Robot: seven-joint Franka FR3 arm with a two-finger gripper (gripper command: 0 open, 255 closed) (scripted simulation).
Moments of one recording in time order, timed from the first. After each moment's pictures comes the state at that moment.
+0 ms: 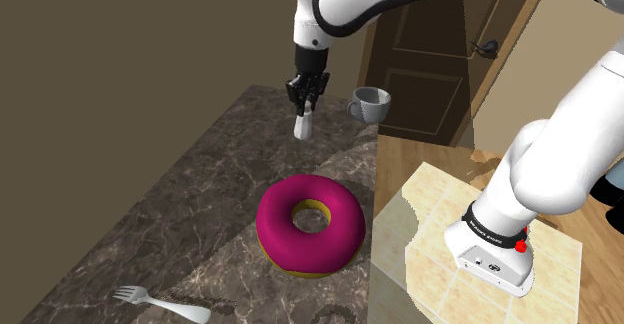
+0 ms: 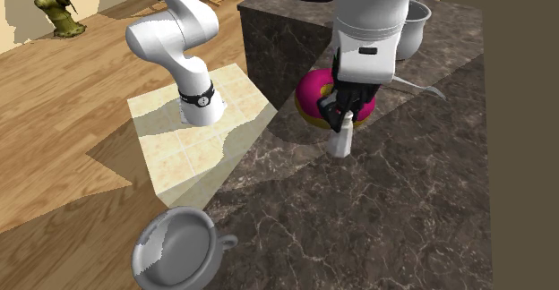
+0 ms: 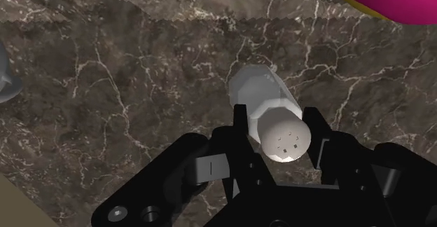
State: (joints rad) arm 0.14 -0.09 0.19 -2.08 0.10 2.02 0.26
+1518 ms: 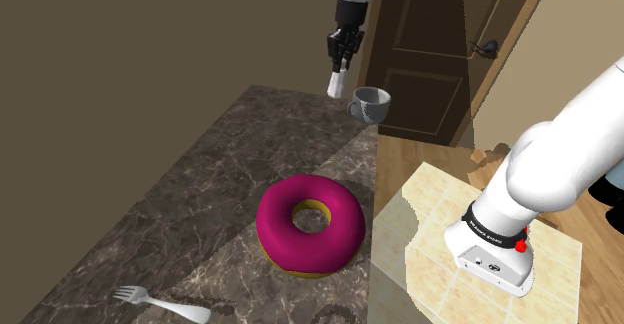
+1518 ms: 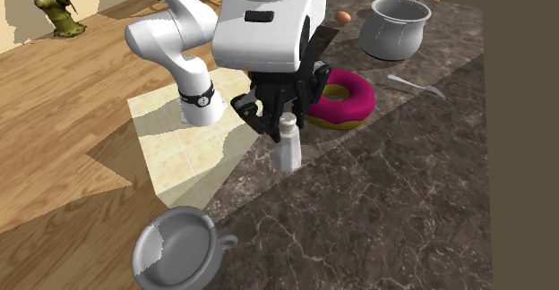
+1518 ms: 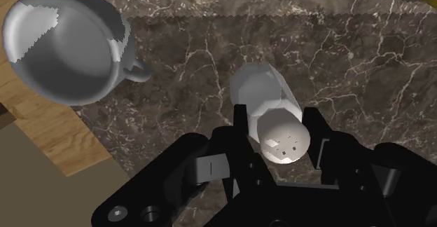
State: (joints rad) arm 0.02 -0.18 0.02 -1.98 0.08 1.81 0.00
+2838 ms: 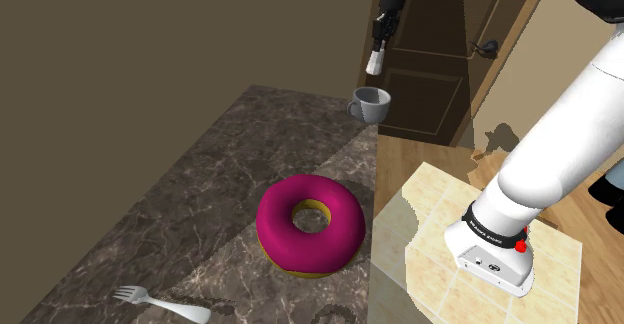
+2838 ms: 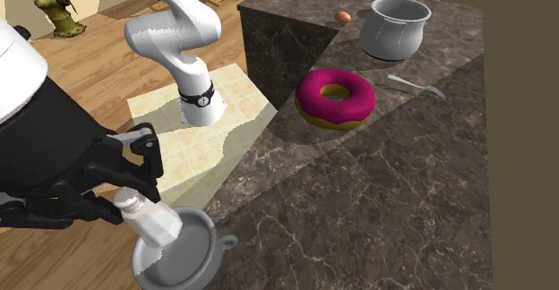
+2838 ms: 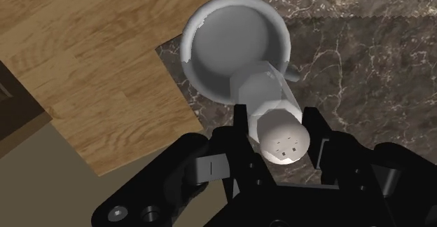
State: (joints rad) arm -0.15 -0.05 -0.21 -1.80 0.07 1.74 -0.40
